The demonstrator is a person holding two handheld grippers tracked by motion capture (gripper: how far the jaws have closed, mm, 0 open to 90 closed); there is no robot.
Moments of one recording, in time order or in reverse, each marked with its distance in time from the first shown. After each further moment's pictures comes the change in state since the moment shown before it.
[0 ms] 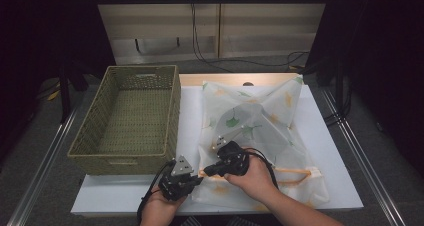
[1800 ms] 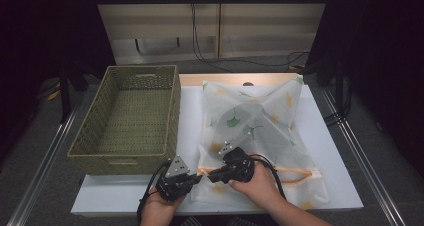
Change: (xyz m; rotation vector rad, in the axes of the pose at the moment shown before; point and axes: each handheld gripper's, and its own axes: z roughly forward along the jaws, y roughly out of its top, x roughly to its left) left arm 0.001 -0.003 -0.007 -0.078 0.002 -0.022; right arm 0.001 -0.022 0.001 -0.010 0.002 0.051
